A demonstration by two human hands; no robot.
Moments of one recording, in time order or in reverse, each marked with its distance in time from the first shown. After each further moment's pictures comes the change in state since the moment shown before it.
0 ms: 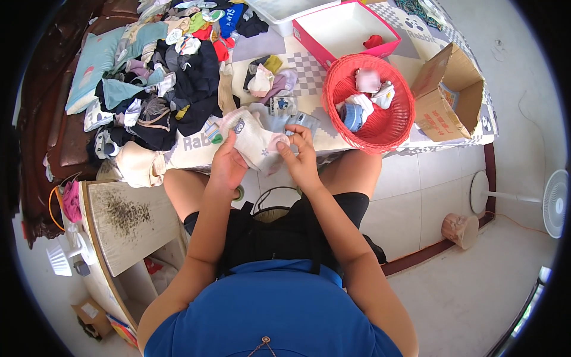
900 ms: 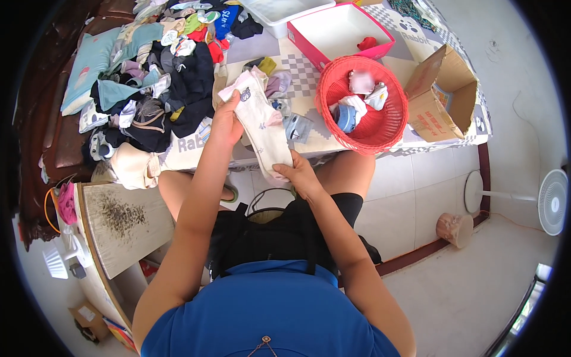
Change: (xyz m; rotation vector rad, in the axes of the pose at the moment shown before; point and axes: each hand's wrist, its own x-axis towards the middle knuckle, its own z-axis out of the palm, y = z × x) left_hand 0.088 0.022 0.032 0.064 -0.126 0.173; right_hand -0.025 0.000 -0.017 0.620 -0.178 0.789
